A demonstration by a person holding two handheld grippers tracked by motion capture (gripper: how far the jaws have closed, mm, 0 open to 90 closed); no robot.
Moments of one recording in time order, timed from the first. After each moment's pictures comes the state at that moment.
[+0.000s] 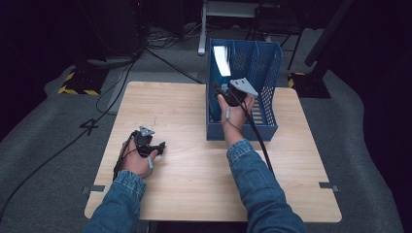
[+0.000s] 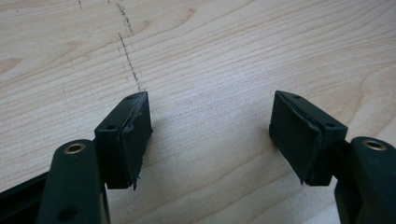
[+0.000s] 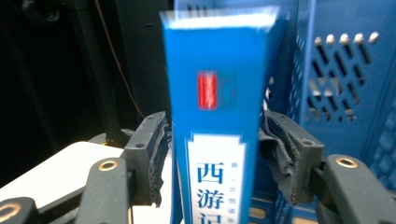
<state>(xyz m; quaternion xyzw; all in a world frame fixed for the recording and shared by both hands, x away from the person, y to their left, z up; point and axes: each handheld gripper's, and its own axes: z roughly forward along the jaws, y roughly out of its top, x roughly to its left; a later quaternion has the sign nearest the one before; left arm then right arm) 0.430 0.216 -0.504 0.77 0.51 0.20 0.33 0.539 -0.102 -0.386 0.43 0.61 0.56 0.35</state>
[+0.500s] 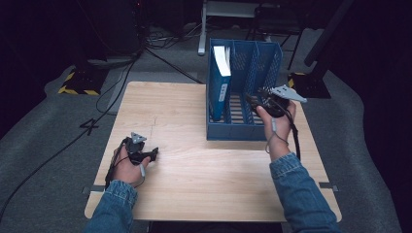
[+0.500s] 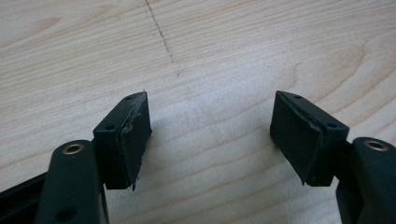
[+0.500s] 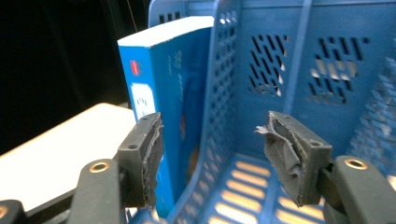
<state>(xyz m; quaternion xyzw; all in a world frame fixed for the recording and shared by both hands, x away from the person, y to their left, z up) 0.401 0.236 -0.504 0.76 0.53 0.21 0.32 0.480 -0.217 -0.356 0.41 0.67 0.55 0.30</state>
